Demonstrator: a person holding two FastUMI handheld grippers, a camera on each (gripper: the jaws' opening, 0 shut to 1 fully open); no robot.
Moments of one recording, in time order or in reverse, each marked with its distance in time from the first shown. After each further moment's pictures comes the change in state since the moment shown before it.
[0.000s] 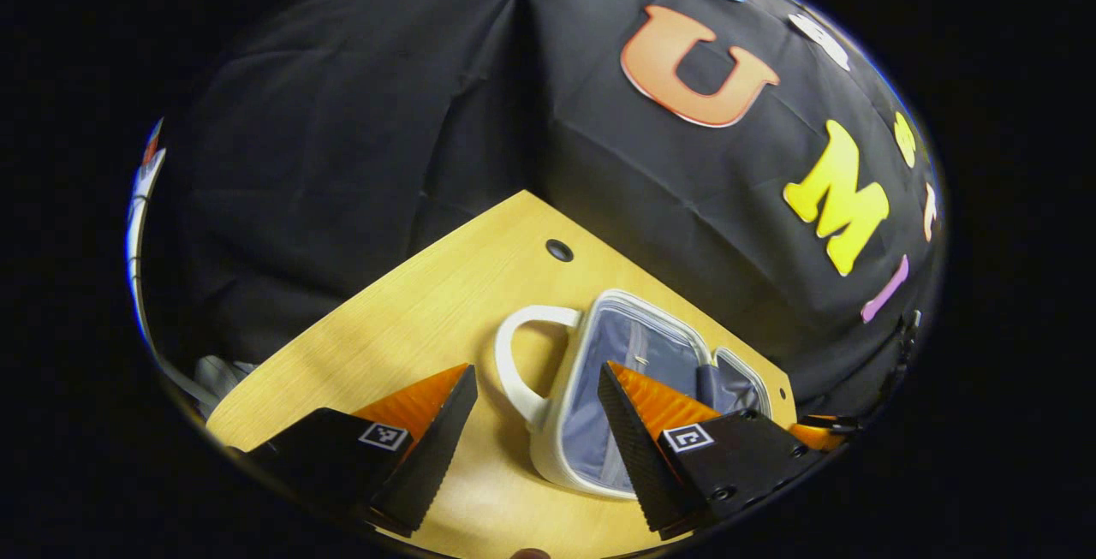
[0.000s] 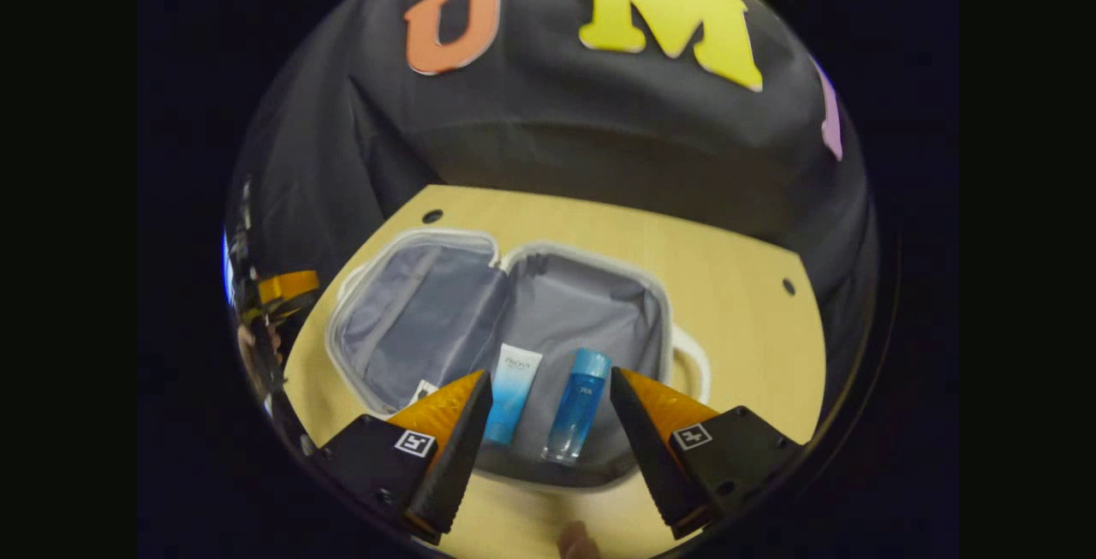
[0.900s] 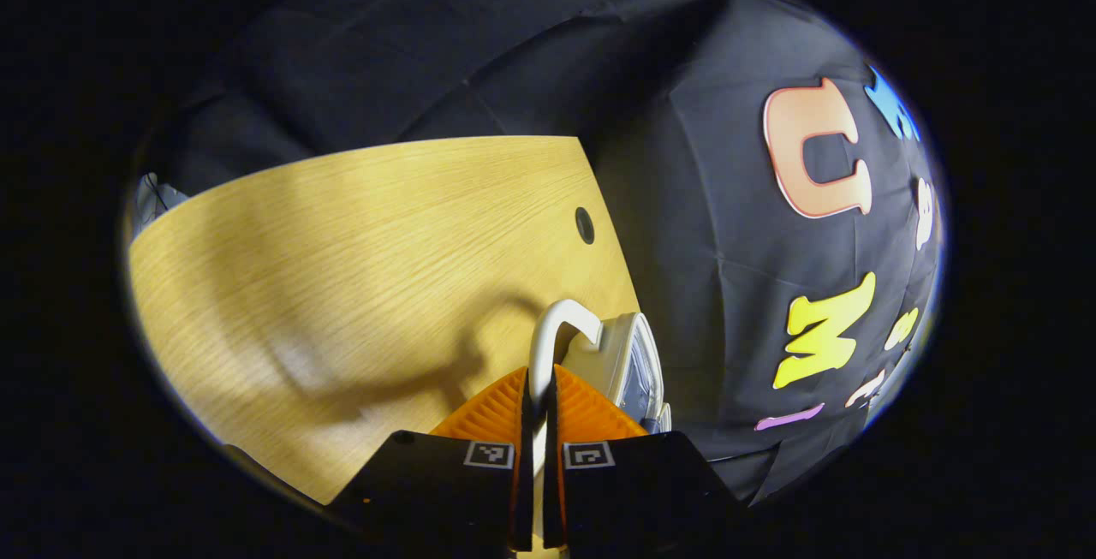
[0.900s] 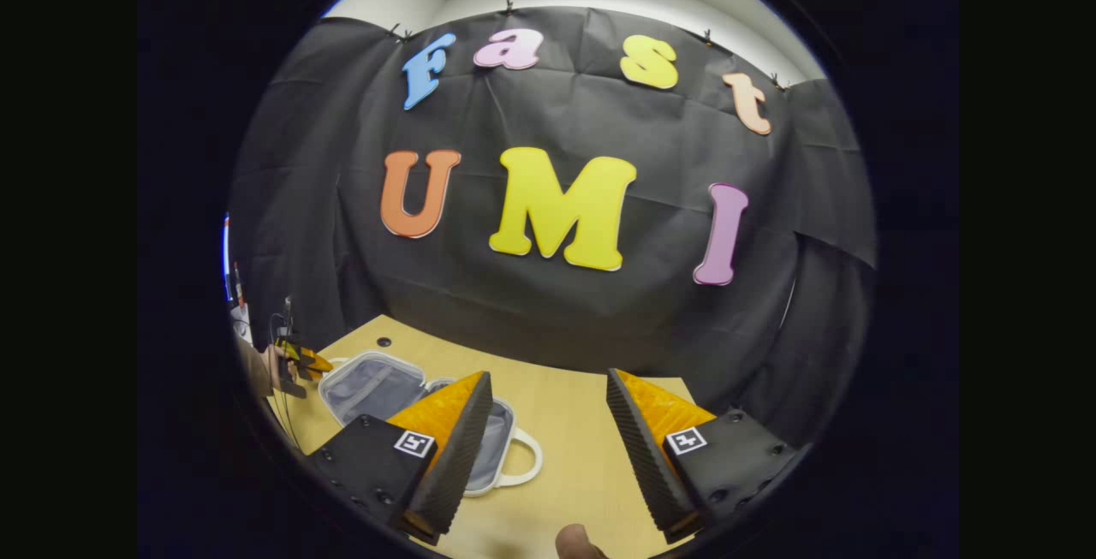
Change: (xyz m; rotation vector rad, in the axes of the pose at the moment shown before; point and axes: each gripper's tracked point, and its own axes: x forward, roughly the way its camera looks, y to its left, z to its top) left arm 0.053 -0.003 -0.006 -0.437 0.124 -0.140; right arm -0.222 -0.131 0.083 0.016 -0.465 -0.293
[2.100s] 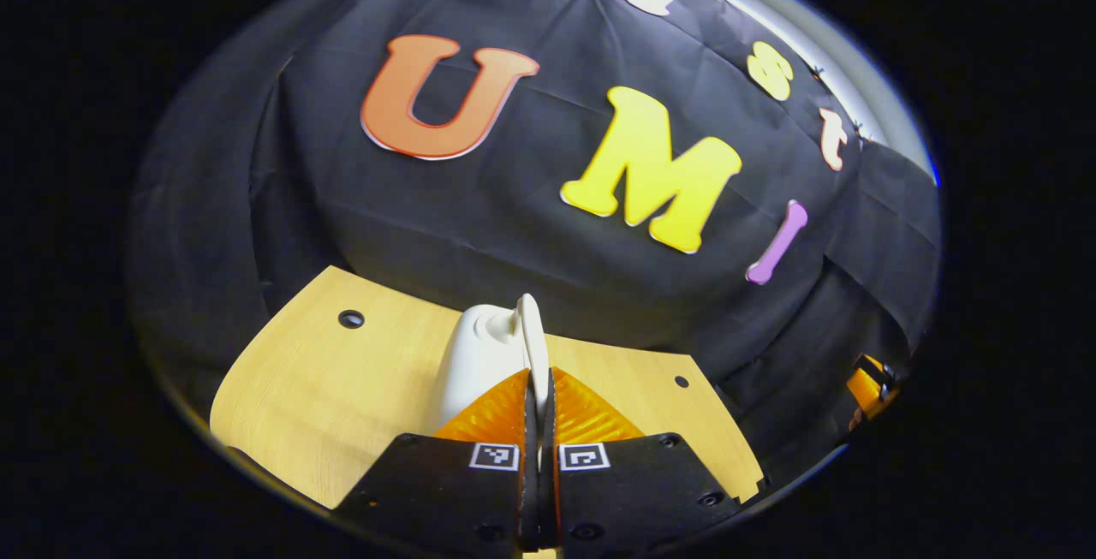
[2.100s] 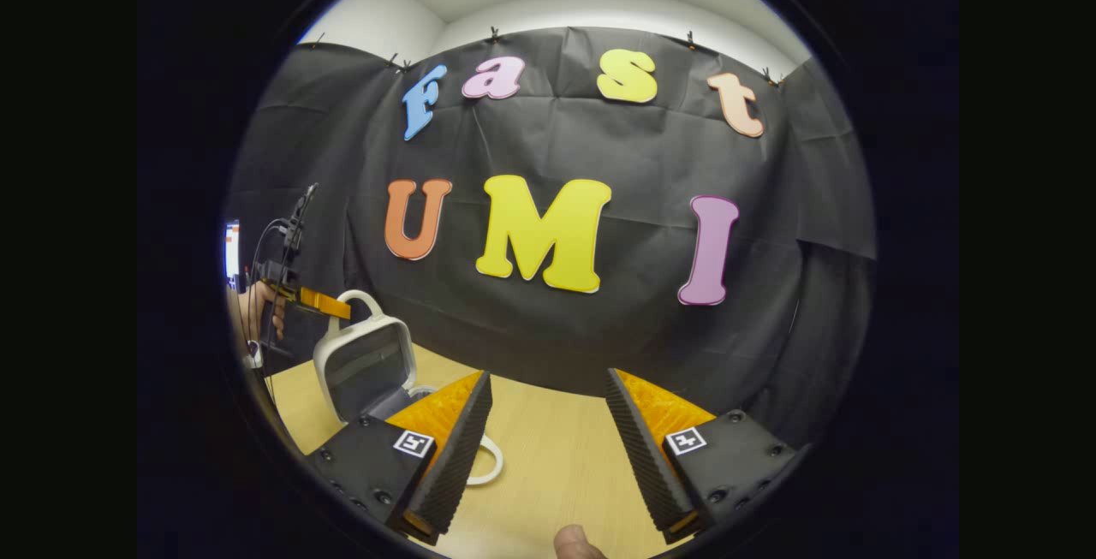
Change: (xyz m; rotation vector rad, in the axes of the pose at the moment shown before) left arm -0.066 -0.311 -0.166 0.897 -0.091 -0.144; right arm 0.000 -0.106 0.013 0.023 -0.085 0.118
